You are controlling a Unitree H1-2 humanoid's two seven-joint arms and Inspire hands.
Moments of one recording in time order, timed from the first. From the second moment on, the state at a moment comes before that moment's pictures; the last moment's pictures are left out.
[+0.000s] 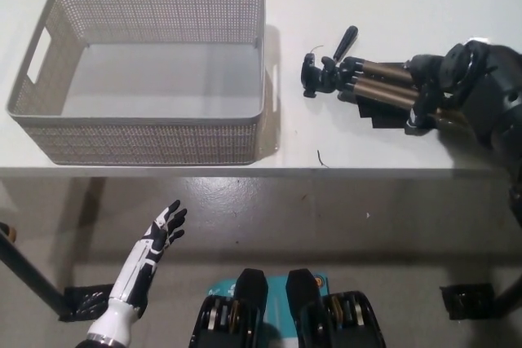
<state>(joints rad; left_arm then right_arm) -0.15 0.15 -0.04 0.41 -0.03 -0.43 -0.13 -1.27 -0.23 0.57 1.43 -0.52 0.17 0.37</state>
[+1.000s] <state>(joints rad) -0.14 0.15 -0.05 0.42 -0.03 -0.43 -0.13 -1.17 -0.24 0.47 1.42 -0.51 -0.02 -0.05</state>
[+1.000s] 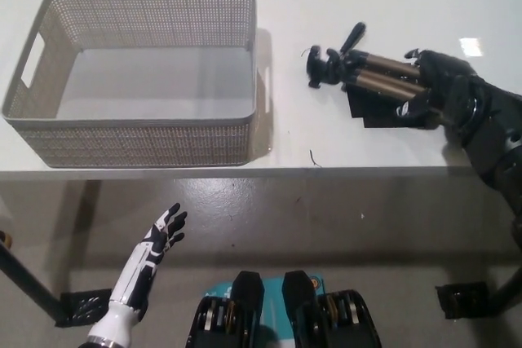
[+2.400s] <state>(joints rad) -0.08 0.15 -0.05 0.41 -0.03 -0.43 -0.13 -1.40 -0.22 0.37 1.18 -0.51 -0.14 -0.21</state>
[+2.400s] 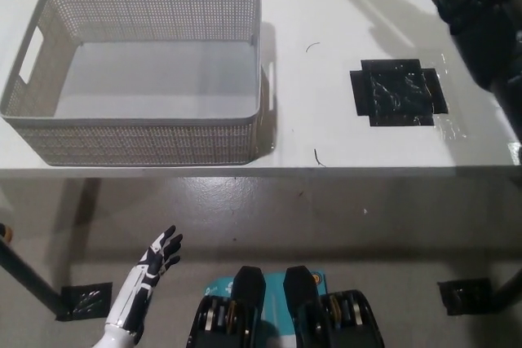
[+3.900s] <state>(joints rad) -0.14 0.15 -0.10 0.47 0.01 -0.43 -0.16 -1.35 0.12 0.70 1.27 -0.72 -0.17 -0.24</state>
